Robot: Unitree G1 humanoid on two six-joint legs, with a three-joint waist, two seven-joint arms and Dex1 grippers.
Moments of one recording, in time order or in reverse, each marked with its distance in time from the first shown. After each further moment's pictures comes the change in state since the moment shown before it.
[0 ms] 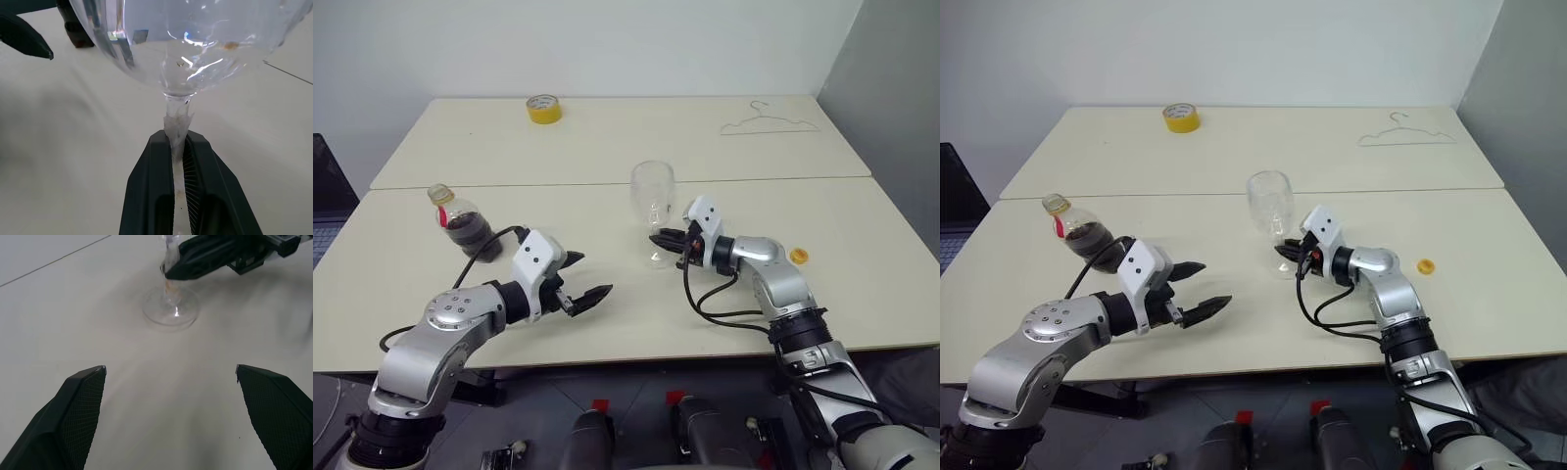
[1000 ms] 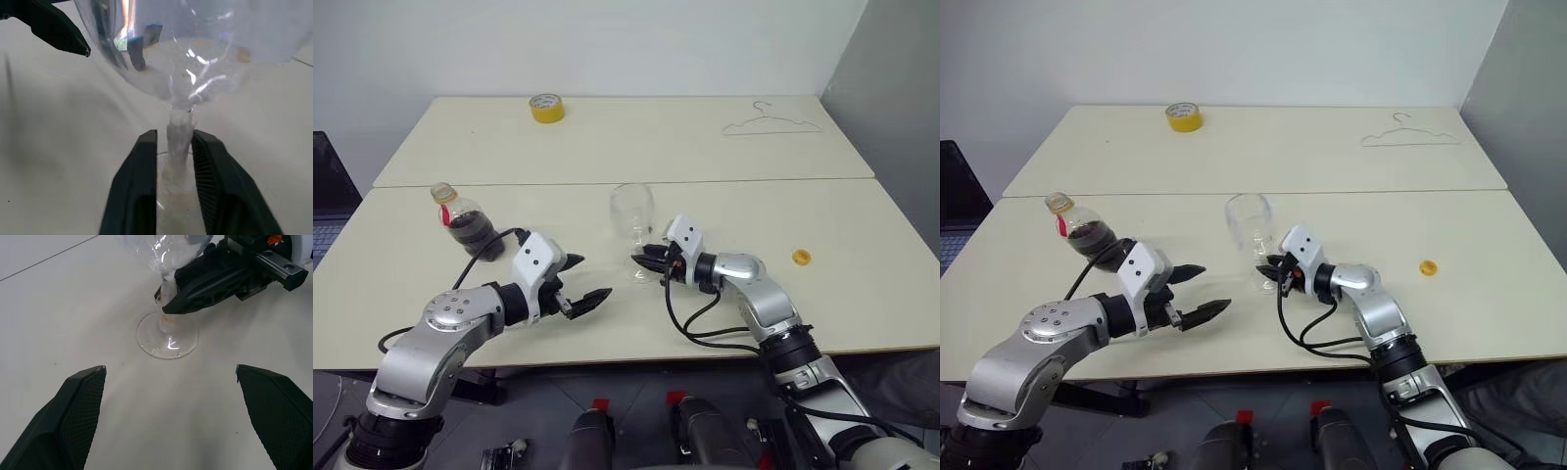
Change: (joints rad) left arm 0.007 0.011 0.000 0.001 0.007 0.000 -0.024; right arm 0.081 0.033 0.116 -0.089 0.001 0.000 -0.064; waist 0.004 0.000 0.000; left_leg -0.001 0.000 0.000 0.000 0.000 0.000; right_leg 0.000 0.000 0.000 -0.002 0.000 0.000
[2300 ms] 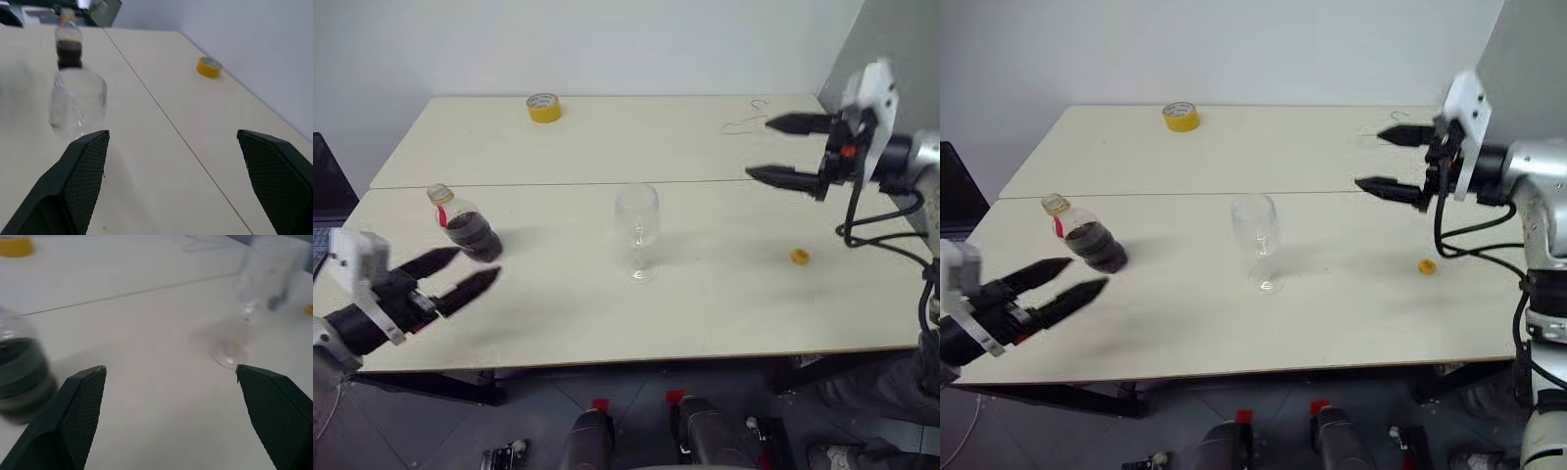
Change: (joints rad) left arm 0.276 0.031 0.745 0.046 -0.378 0.145 -0.005; right arm -0.354 -0.607 -0.292 -0.170 0.331 0.330 0.366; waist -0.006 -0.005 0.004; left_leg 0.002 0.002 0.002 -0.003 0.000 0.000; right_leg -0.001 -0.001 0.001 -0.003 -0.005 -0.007
